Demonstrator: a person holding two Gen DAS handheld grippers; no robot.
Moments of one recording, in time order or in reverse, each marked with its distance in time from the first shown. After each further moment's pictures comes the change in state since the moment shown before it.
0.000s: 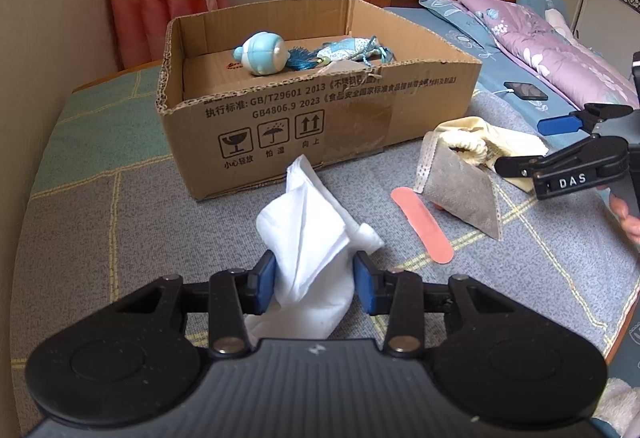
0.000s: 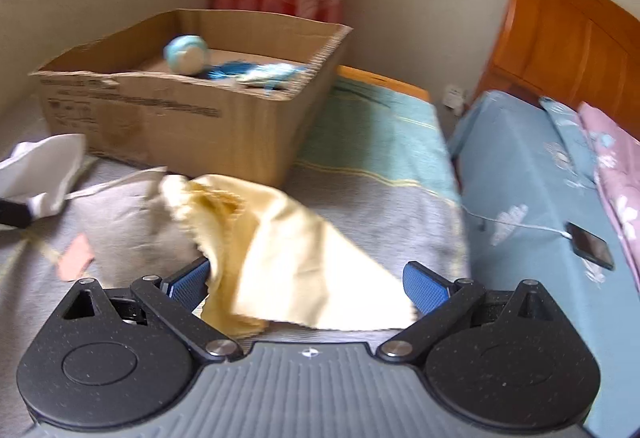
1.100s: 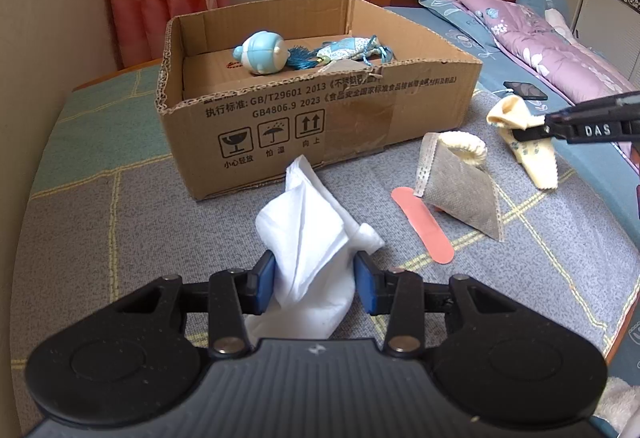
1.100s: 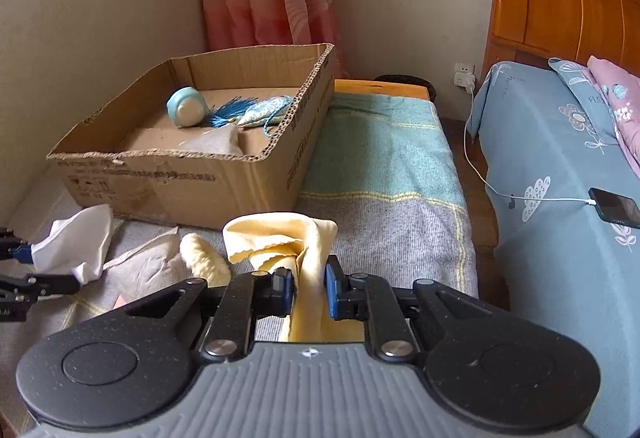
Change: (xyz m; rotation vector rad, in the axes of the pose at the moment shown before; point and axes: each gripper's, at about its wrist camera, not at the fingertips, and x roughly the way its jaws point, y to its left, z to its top) left arm 0.001 0.001 0.001 -0.002 0.004 -0.004; right arm -0.026 -0.020 0.019 0.133 -0.007 0.171
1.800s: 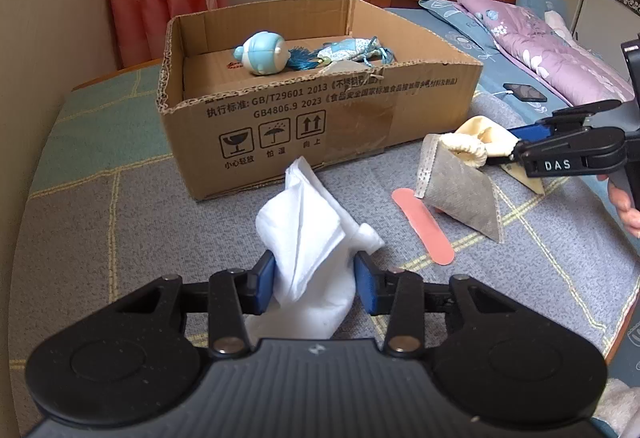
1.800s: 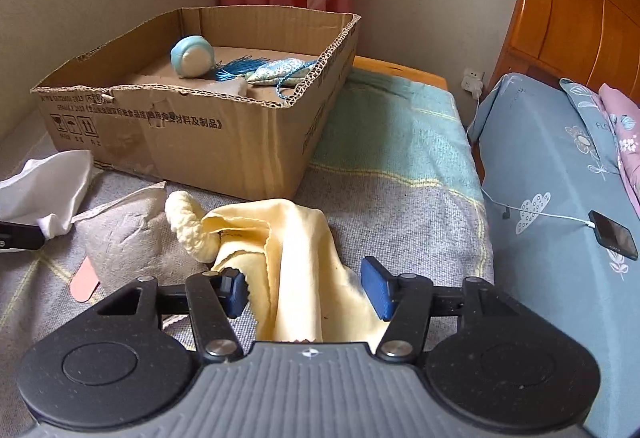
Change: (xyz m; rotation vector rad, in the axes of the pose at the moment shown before) left arm 0.000 0.002 0.000 -0.002 -0.004 -0.007; right arm 0.035 0.017 -0.008 -0.124 0.030 -0.057
